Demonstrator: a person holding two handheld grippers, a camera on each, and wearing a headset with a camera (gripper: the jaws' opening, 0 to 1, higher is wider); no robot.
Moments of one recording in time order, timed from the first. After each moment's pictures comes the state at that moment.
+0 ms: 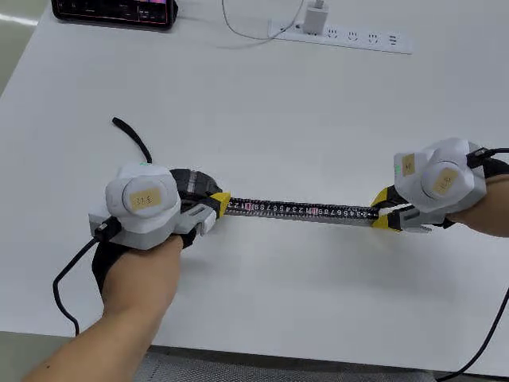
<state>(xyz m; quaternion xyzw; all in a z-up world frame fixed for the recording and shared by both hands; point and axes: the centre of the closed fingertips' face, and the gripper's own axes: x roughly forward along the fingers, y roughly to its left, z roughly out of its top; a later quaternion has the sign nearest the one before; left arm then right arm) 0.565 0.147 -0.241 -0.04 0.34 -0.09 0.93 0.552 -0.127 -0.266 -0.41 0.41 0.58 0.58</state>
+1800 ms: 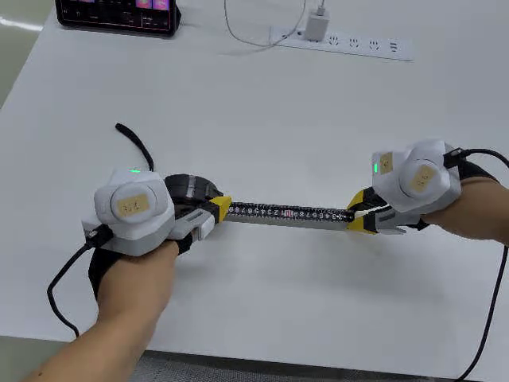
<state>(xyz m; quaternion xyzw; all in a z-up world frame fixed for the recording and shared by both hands) 0.564 0.148 -0.239 -0.08 0.33 -0.10 0.94 0.551 -0.082 -0.263 -0.38 0.39 0.60 0.59</state>
